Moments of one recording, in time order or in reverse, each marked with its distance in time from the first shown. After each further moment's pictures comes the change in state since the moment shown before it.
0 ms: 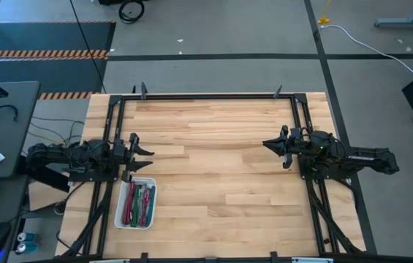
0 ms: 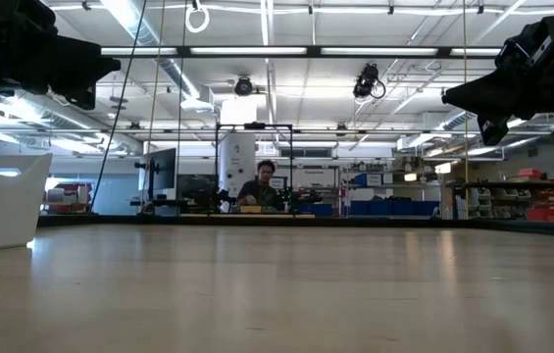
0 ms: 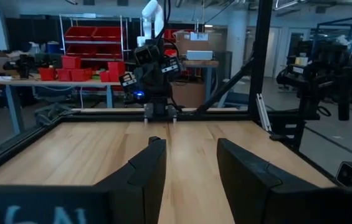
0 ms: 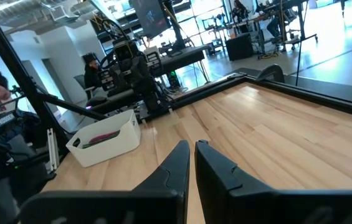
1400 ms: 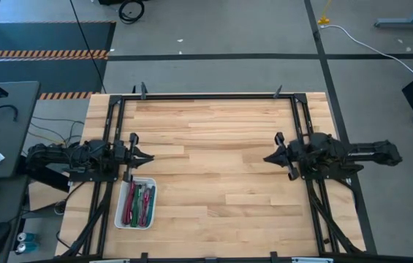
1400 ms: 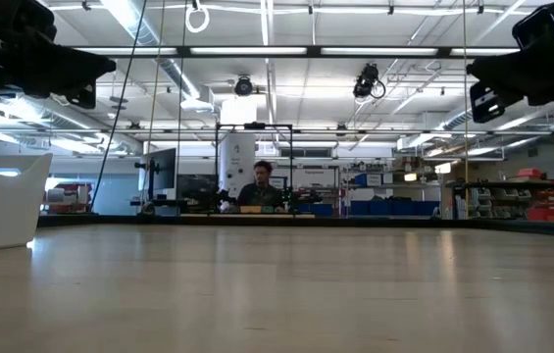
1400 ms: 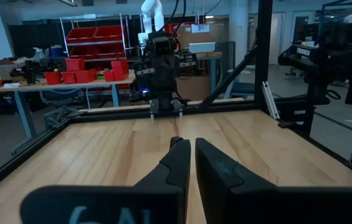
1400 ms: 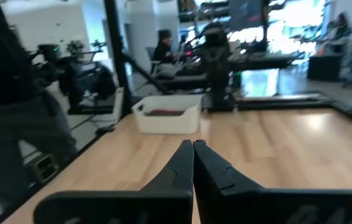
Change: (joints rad) left arm 0.007 0.000 0.000 -0.026 -0.001 0.075; right arm 0.094 0.086 0.001 0.113 -0.243 -0.256
